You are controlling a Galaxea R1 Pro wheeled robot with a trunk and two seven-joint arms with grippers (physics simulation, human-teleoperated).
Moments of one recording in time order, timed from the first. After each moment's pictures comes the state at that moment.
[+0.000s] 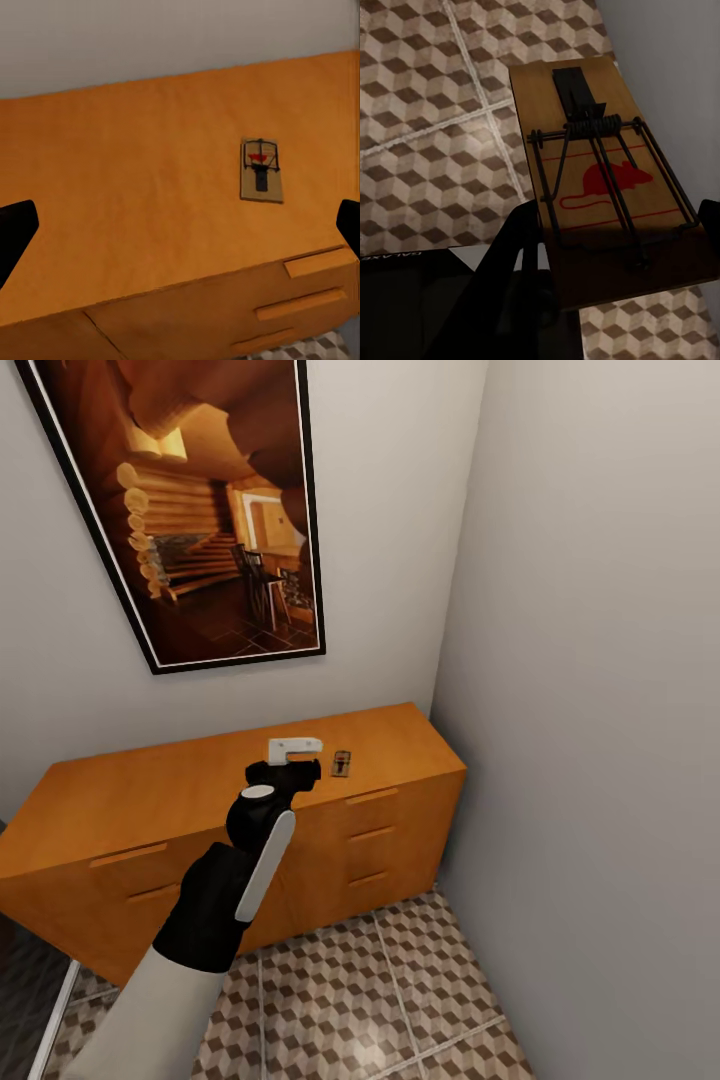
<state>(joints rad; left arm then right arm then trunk) -0.72 -0.14 -0.32 -1.47 0.24 0.76 0.54 -0.29 0.10 0.13 -0.01 -0.10 -0.40 -0.25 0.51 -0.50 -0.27</state>
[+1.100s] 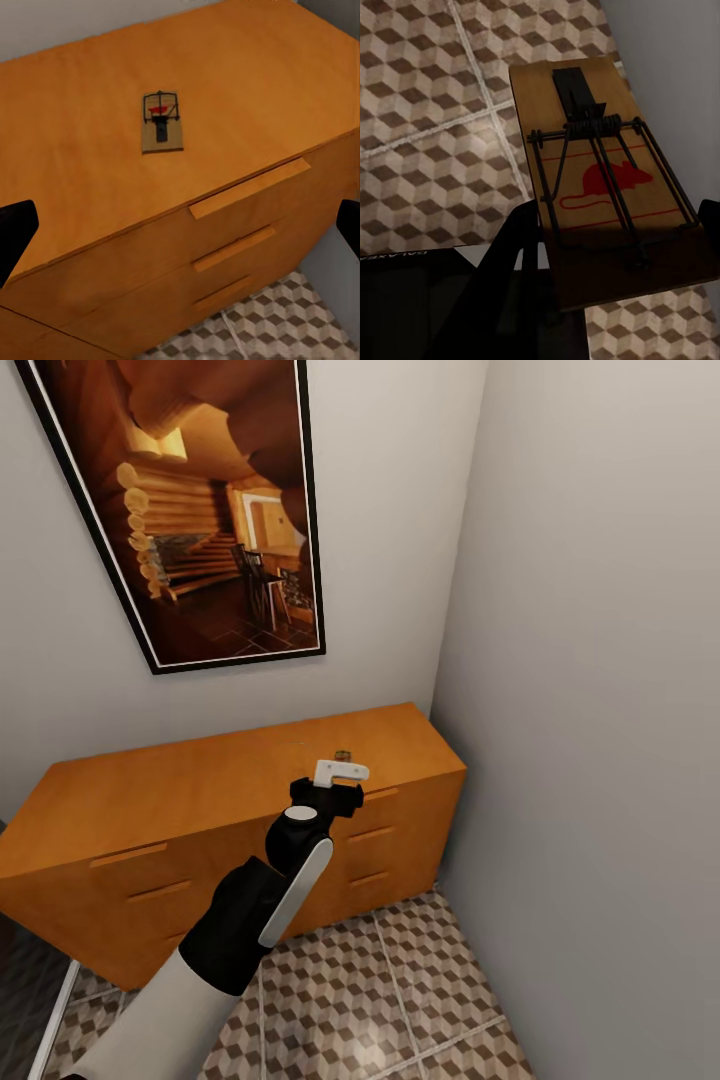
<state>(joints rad) -0.72 -0.13 -0.53 -1.40 0.34 0.75 0.55 -0.29 0.11 0.13 -0.01 -0.10 -0.40 -0.25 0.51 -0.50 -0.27</state>
